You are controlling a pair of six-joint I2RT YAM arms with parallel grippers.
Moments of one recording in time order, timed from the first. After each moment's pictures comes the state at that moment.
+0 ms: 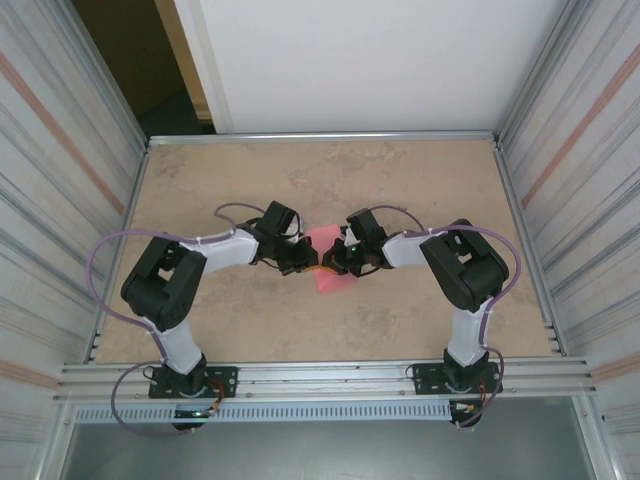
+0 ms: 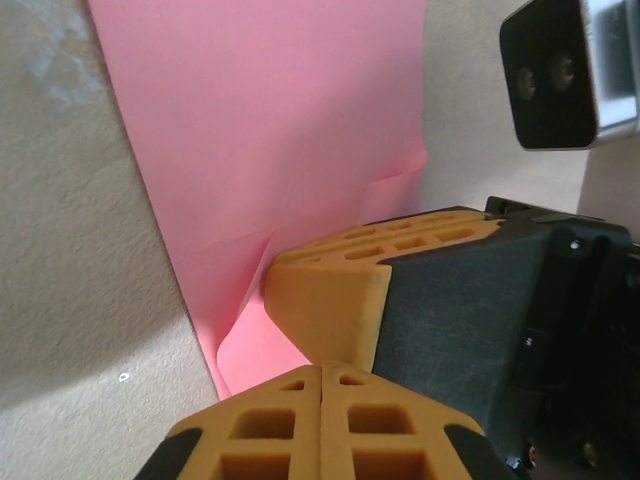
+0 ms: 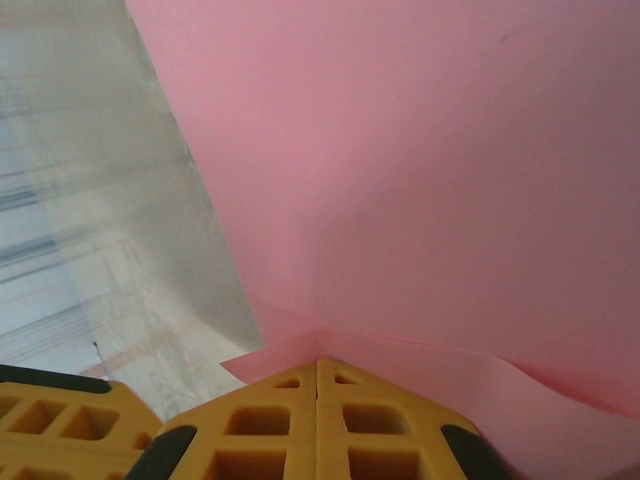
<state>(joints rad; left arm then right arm) -0.57 1.77 0.98 -0.24 0.53 -0.79 0.60 1.90 0.91 0.07 -0.54 0.99</state>
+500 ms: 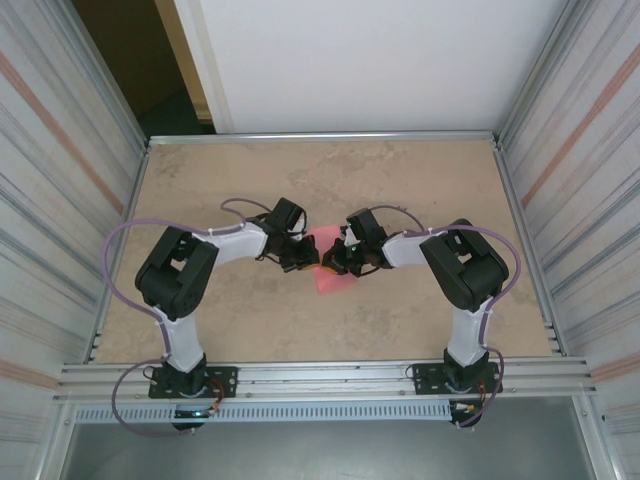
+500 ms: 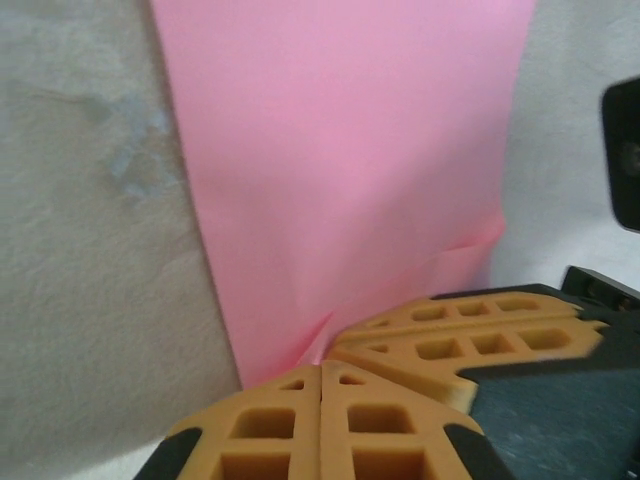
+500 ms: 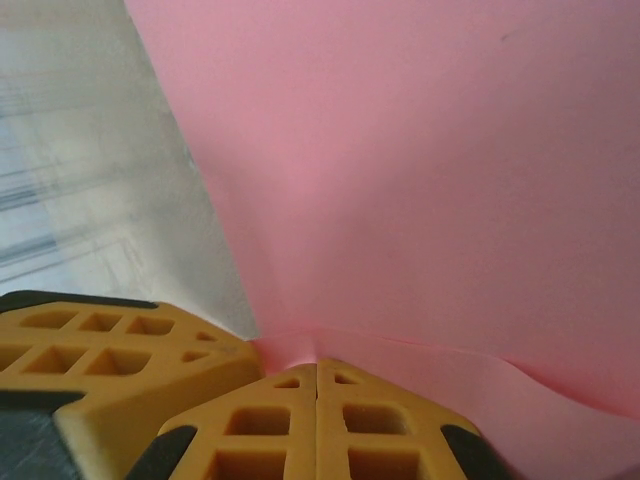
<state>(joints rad) -0.58 1.86 1.07 -0.32 0.43 -0.78 0.60 1.90 0.91 0.07 -0.55 0.99</state>
